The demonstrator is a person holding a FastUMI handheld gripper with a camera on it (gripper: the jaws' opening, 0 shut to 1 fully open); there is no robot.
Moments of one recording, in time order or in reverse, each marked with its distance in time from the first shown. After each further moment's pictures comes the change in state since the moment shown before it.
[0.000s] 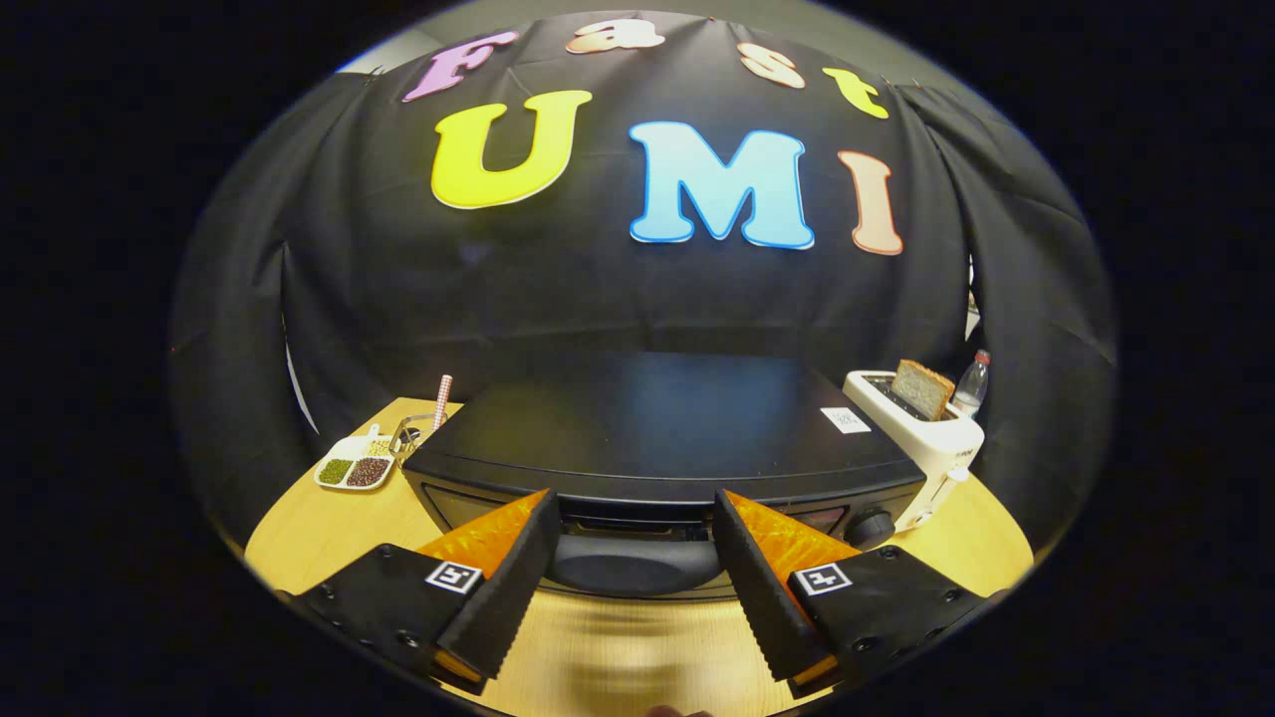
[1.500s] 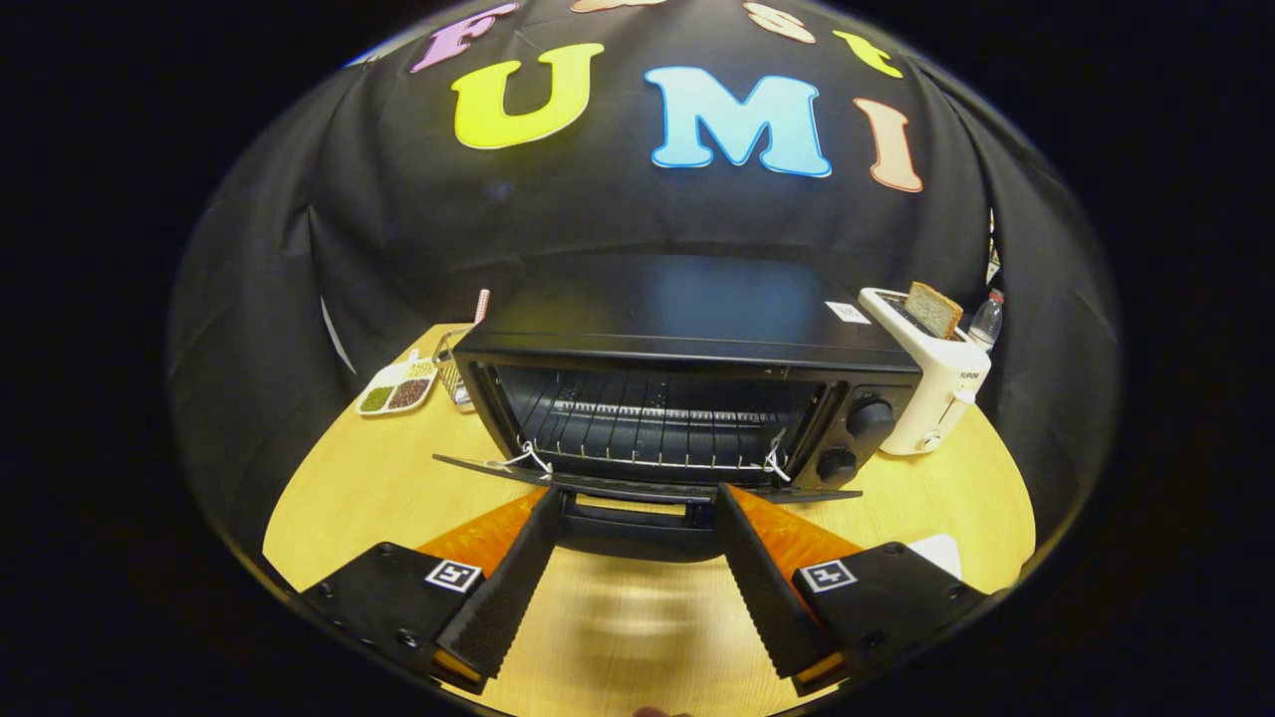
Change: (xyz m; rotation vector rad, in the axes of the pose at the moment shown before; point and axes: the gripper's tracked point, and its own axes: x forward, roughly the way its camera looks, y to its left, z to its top) arm -0.064 0.006 -0.069 -0.037 0.237 0.095
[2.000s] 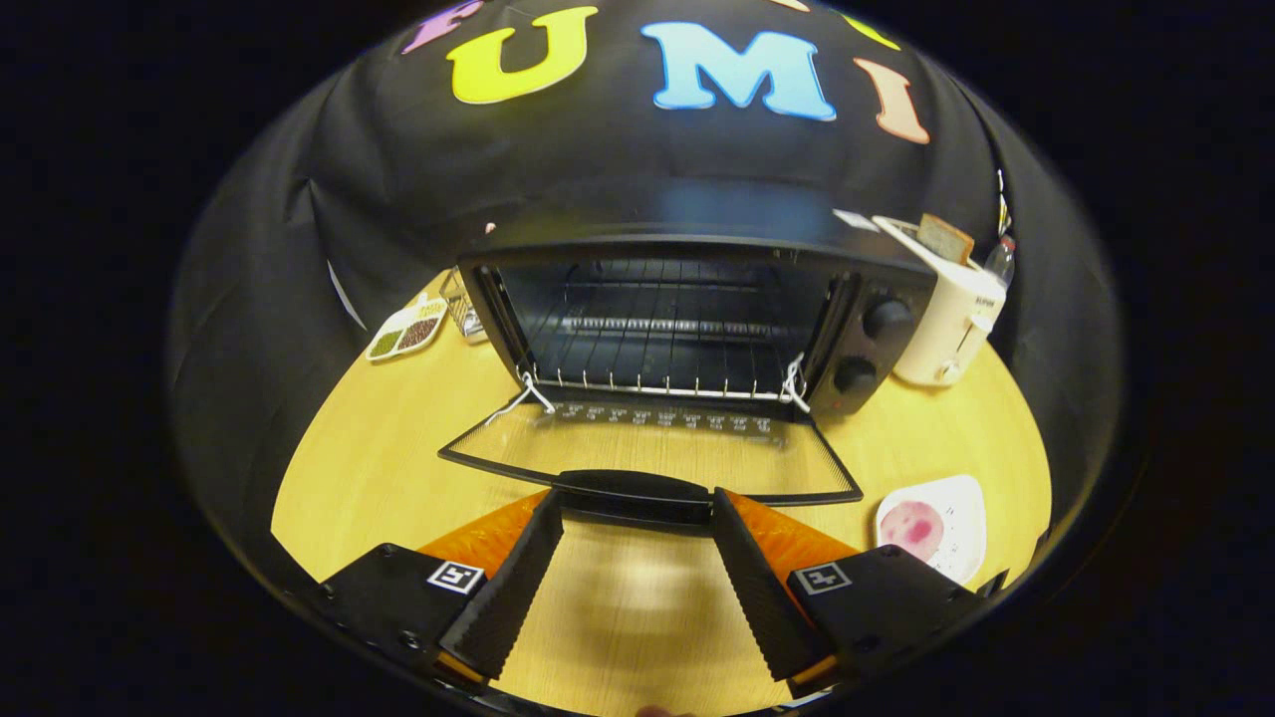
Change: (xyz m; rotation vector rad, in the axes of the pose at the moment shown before) arm -0.001 0.004 -0.083 0.048 0.224 0.039
